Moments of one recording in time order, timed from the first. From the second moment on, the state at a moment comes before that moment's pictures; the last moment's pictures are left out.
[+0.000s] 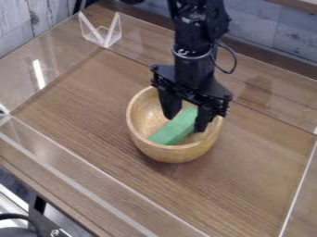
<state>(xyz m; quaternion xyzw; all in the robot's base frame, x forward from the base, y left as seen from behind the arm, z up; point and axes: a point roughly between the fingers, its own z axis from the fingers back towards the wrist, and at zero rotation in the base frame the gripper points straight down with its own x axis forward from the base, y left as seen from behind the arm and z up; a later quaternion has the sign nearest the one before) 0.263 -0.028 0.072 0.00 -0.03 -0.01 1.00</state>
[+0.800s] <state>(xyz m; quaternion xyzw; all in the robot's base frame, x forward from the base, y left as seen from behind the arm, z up) 0.264 -0.025 0.067 0.00 -0.02 0.00 1.00</state>
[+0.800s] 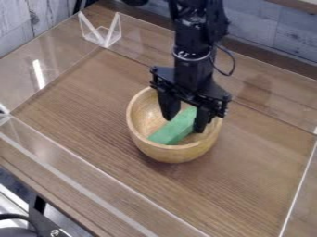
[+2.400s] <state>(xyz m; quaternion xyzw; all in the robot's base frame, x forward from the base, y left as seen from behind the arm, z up) 0.268 -0.013 0.030 0.02 -0.02 0.02 1.00</state>
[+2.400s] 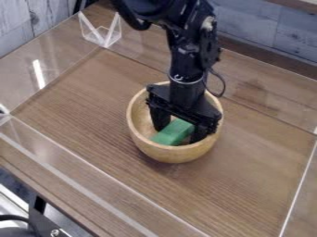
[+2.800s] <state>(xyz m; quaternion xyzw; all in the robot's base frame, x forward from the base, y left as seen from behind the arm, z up) 0.269 -0.013 0.029 0.02 -0.02 0.02 1.00</state>
